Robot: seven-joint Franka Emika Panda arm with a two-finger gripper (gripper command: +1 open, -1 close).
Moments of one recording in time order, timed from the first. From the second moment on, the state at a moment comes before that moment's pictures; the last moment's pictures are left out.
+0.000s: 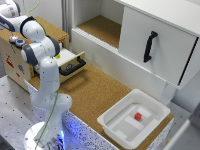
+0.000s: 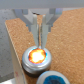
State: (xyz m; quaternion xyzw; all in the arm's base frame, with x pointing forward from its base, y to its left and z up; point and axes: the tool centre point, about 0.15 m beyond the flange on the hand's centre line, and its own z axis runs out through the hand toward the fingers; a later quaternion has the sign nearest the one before) arm 0.153 0.578 0.519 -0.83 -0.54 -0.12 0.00
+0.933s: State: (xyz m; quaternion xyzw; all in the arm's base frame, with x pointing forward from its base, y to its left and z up) arm 0.215 0.501 0.519 -0.89 -0.45 -0.07 -0.06
